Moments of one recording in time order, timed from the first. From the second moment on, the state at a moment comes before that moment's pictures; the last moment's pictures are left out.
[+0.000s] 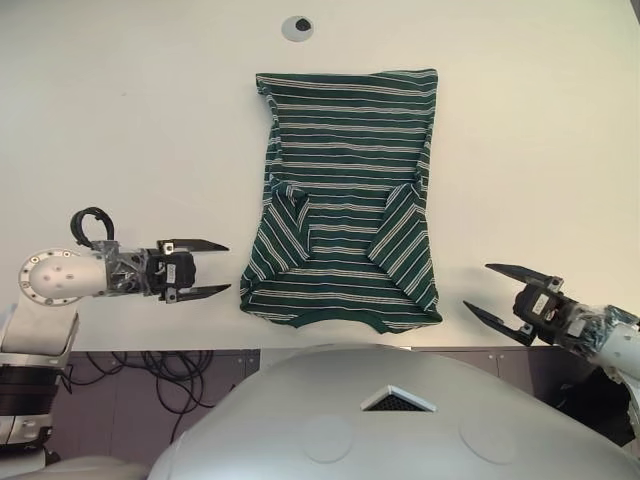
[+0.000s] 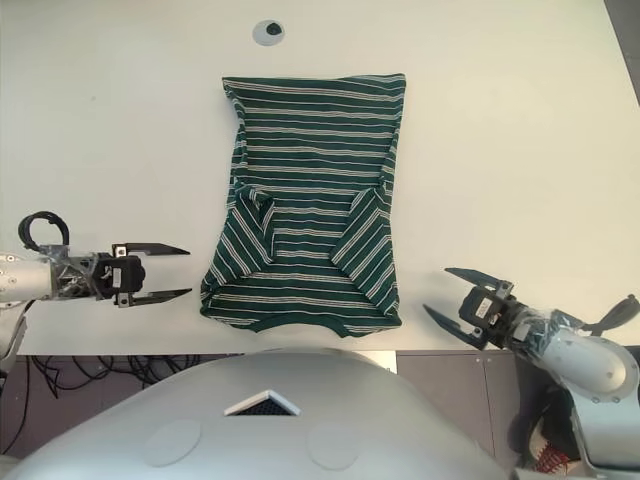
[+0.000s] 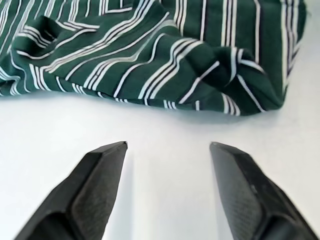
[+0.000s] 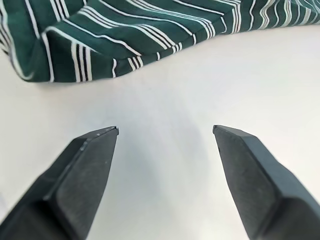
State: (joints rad) left arm 0.39 0.95 0.03 -0.10 -0.08 -0.34 -1.22; right arm 0.86 -0.80 -0.20 -0.48 0.02 -0.11 0.86
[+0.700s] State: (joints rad) left arm 0.34 0.95 -0.14 -0.17 -0.02 -0.45 -1.14; right arm 0.74 -0.81 0.05 -0.43 -0.45 -0.54 0.62
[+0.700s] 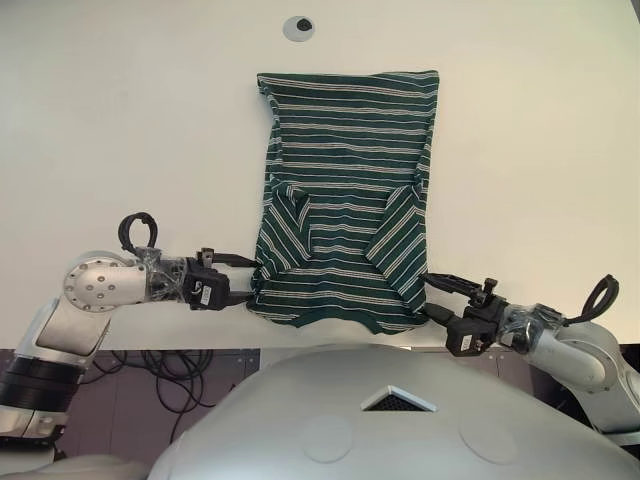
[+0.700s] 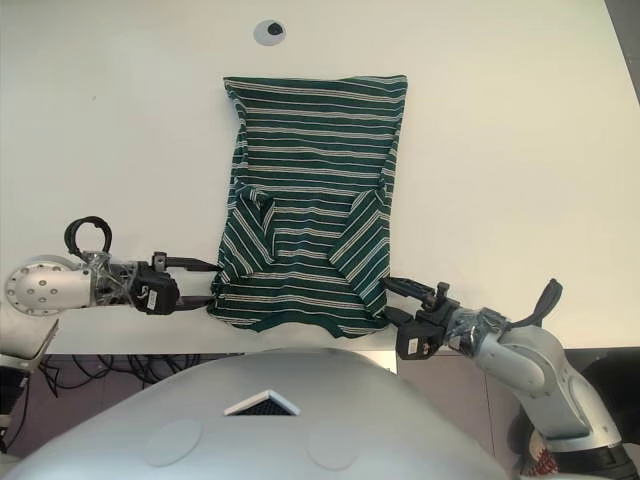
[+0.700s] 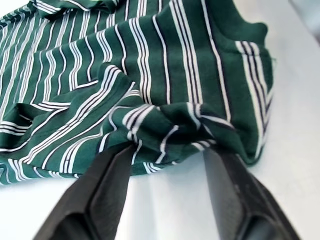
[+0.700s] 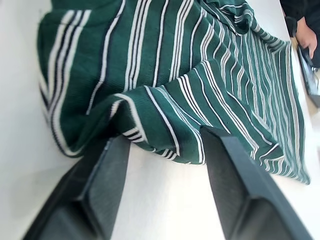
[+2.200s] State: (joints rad) left arm -0.02 0.81 -0.01 -0.26 -0.63 0.42 -0.95; right arm 0.27 -0.82 -0.09 -0.56 0.78 0.42 0.66
